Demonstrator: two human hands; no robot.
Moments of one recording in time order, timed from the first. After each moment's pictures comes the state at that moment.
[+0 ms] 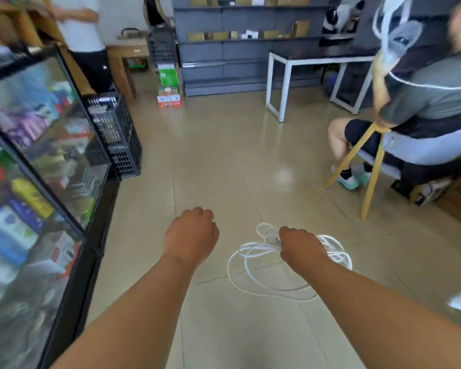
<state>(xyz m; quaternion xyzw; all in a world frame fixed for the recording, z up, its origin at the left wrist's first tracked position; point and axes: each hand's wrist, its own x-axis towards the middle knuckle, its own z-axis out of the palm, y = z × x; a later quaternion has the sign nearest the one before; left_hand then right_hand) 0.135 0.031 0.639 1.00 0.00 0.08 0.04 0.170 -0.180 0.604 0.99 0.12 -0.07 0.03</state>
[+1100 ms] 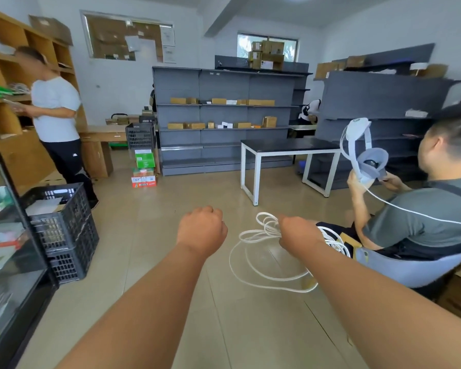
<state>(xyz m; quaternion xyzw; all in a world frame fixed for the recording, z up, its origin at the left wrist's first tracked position) 0.538 -0.113 0.836 0.98 -0.04 0.21 -0.01 0.560 -0.314 0.840 1.00 0.06 0.05 0.02</state>
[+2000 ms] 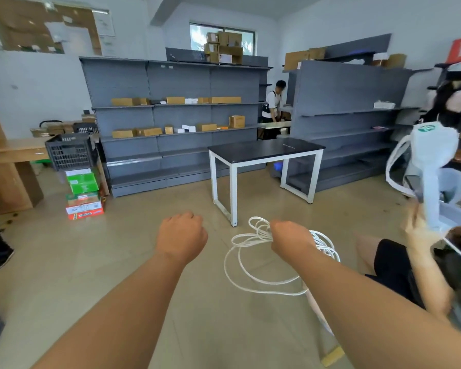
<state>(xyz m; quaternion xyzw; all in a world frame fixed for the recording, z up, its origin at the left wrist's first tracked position) 1.081 -0.077 0.818 0.98 -0.10 0.19 -0.04 1.072 -0.298 0.812 1.00 -0.02 0.04 0.00</state>
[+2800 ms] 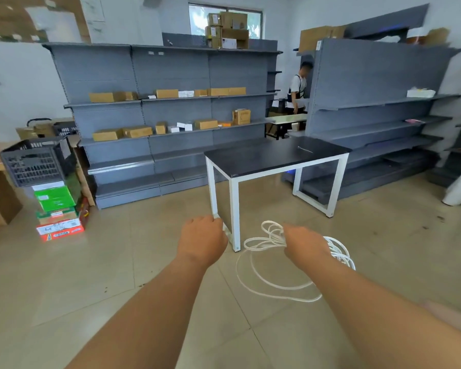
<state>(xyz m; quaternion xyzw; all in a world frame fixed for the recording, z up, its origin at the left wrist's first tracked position) 1.532 -0.208 0.804 0.98 -0.12 0.16 -0.06 1.515 -0.416 0.795 1.00 -0.04 0.03 -0.02</state>
